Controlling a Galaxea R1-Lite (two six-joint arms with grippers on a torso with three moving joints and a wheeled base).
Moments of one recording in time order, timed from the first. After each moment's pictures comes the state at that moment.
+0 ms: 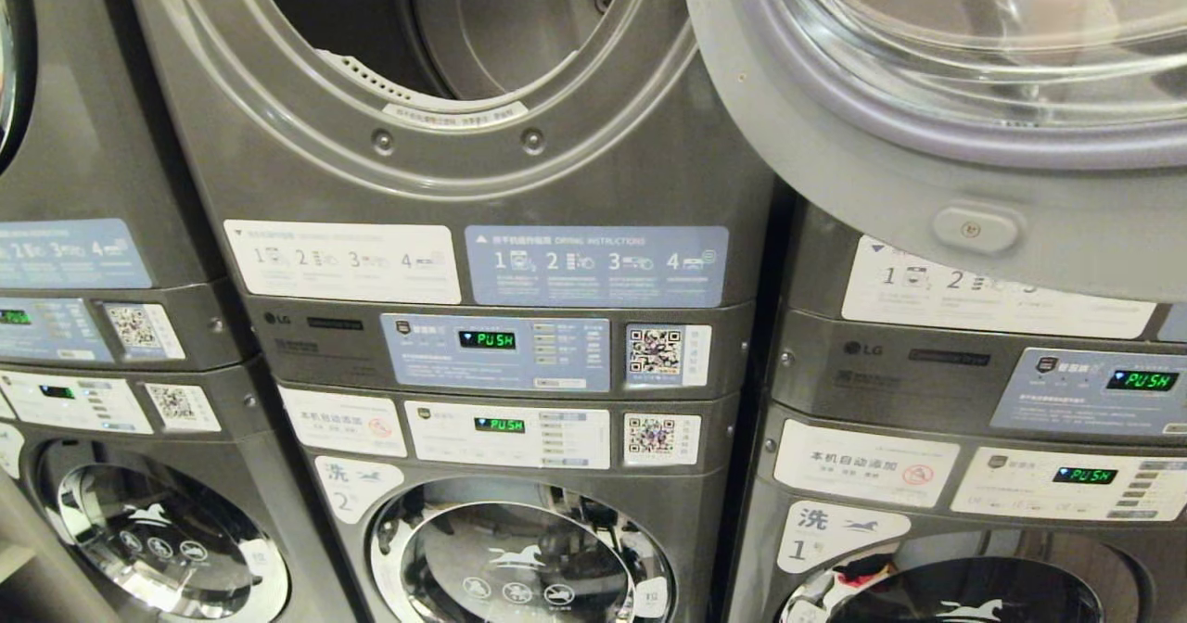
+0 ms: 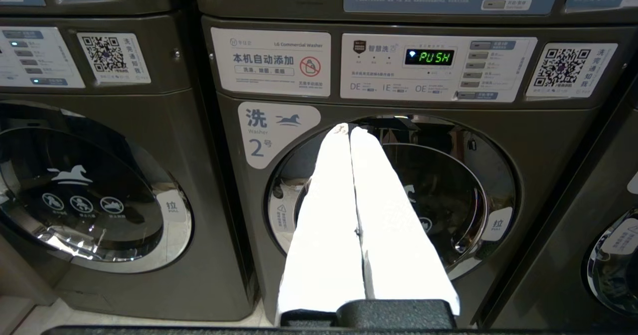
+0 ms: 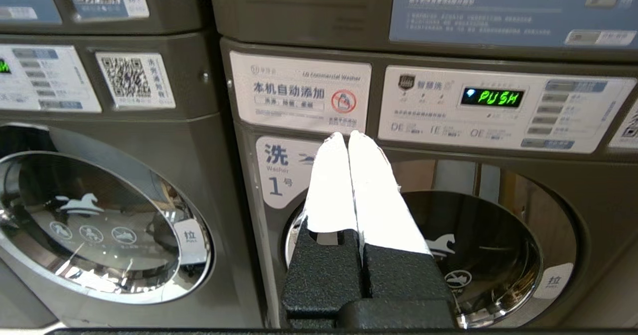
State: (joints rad) left arm 0.00 0.00 -0.02 0.03 0.00 0.03; right arm 0.00 0.00 0.00 0.00 0.00 0.01
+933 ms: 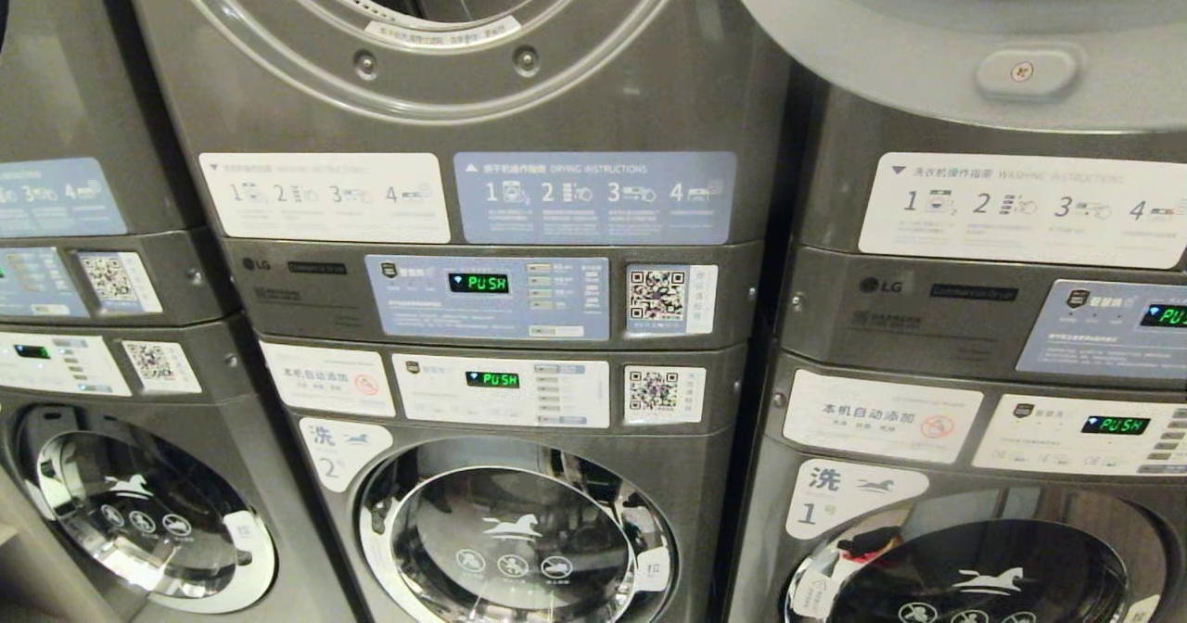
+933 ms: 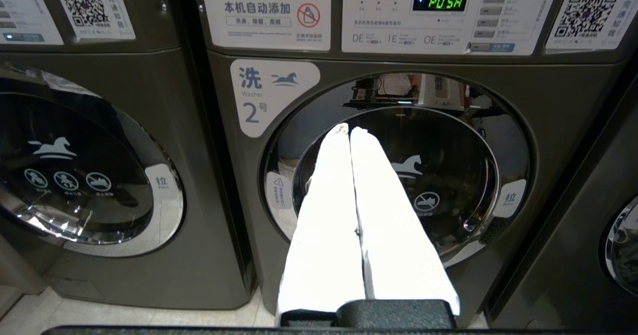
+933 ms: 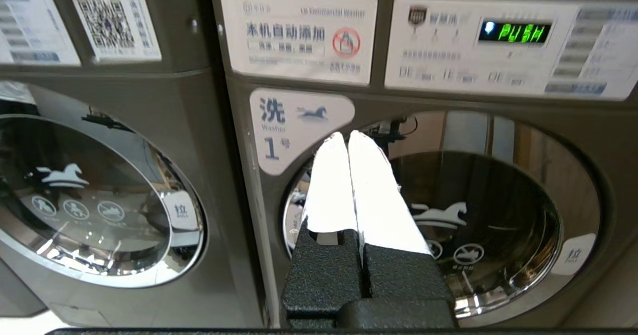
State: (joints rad) left arm 0.00 0.00 -0.02 0.04 0.00 0.03; right arm 0.00 0.00 0.00 0.00 0.00 0.01
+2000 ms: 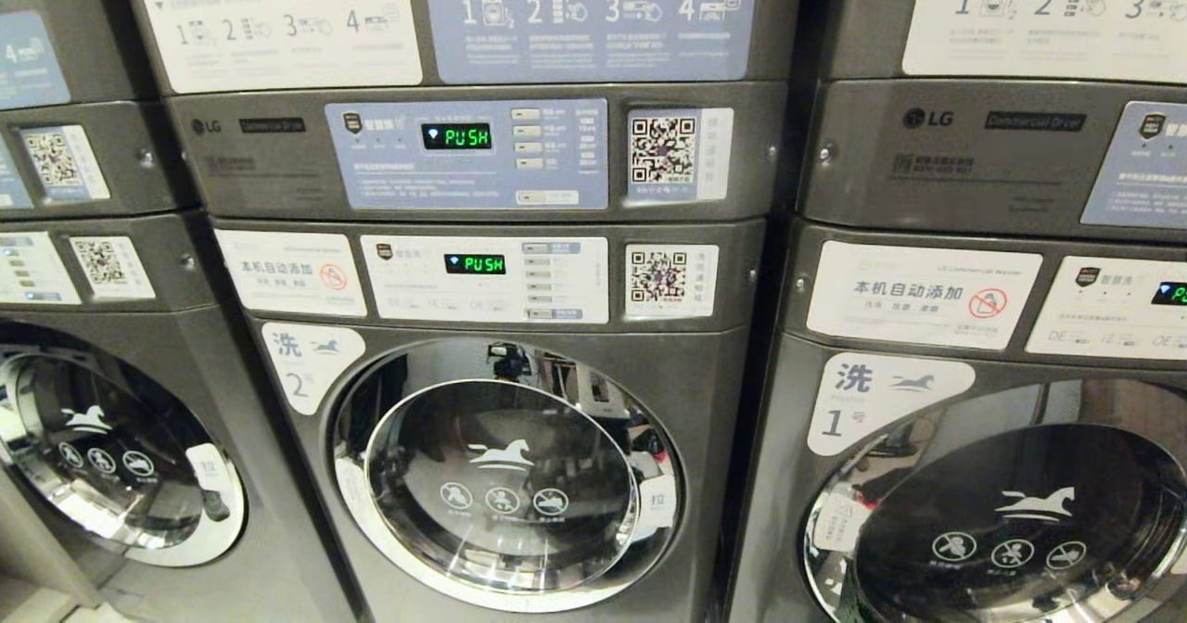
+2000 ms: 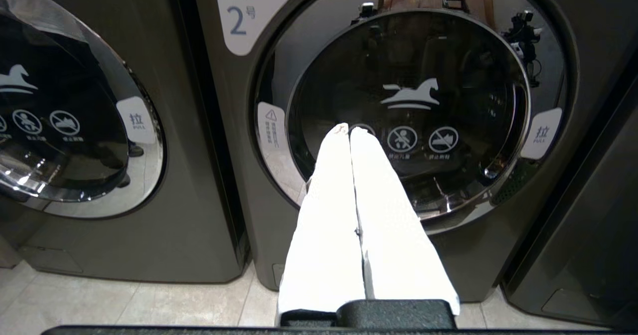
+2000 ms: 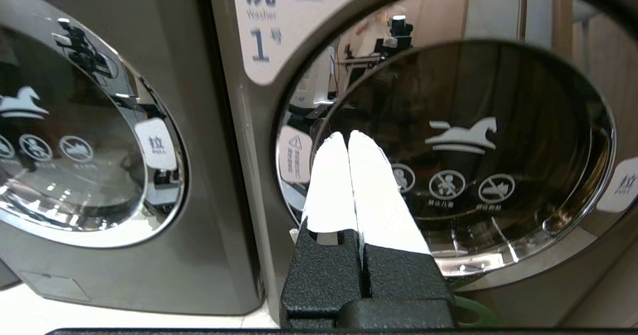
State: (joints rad) left arm 0.00 0.00 -0.02 0.03 0.00 0.03; right arm 0.00 0.00 0.00 0.00 0.00 0.01
